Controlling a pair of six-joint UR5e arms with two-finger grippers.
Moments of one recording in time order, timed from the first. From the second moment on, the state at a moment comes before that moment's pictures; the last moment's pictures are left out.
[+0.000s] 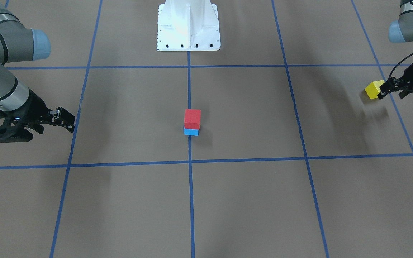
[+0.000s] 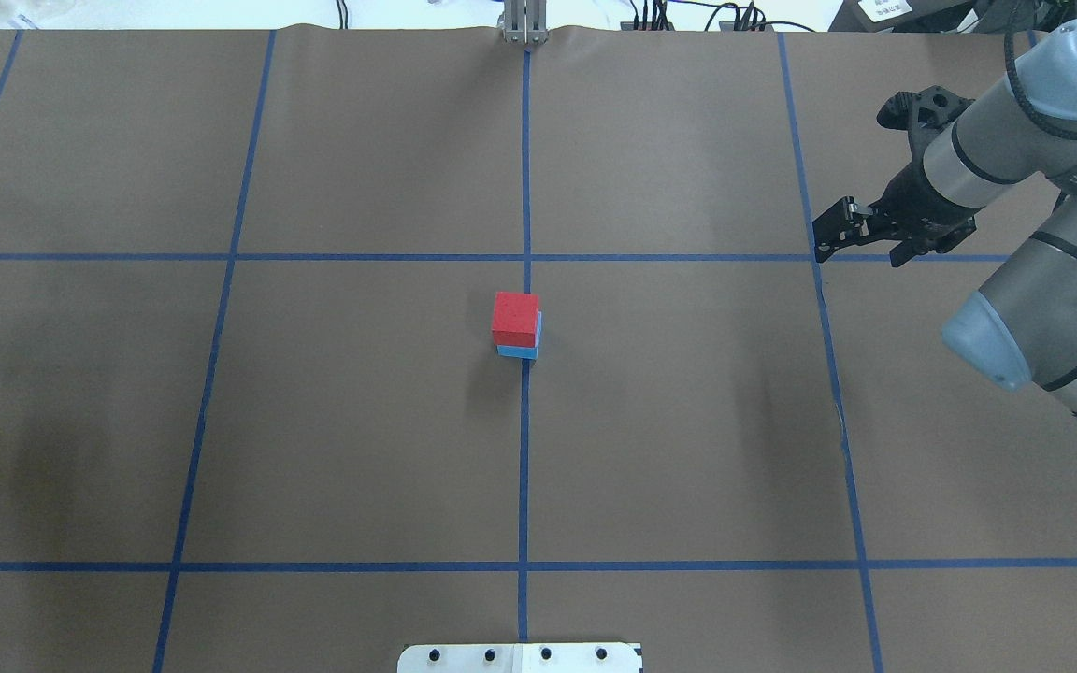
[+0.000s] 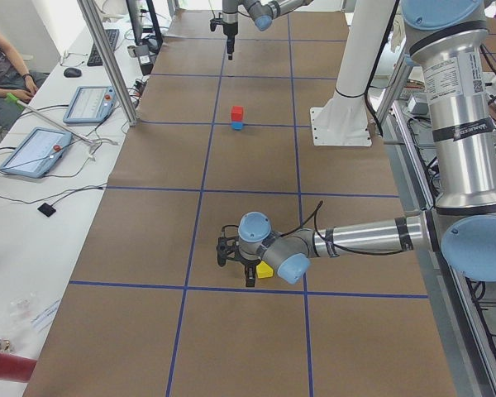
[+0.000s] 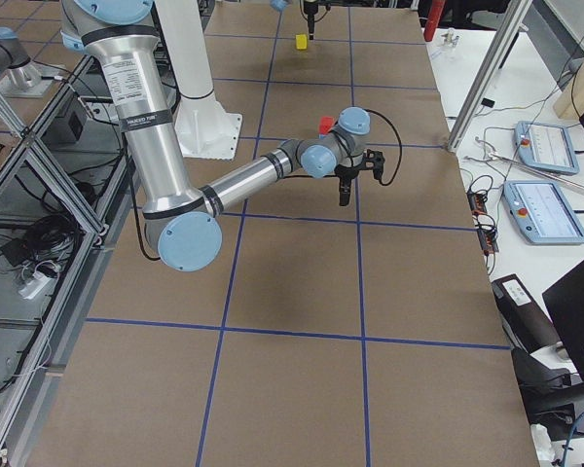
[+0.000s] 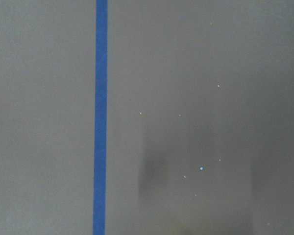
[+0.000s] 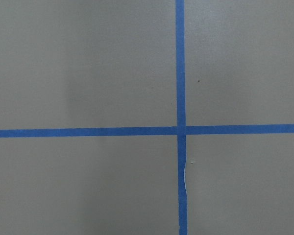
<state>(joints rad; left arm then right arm) -1.11 -1.33 -1.53 -2.39 -2.27 -0.76 0.95 -1.29 1.75 -1.41 2.22 0.87</state>
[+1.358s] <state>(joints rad) -1.10 -1.32 -1.52 -2.40 -2.31 -0.87 0.95 -1.28 1.75 -1.41 2.22 0.87</state>
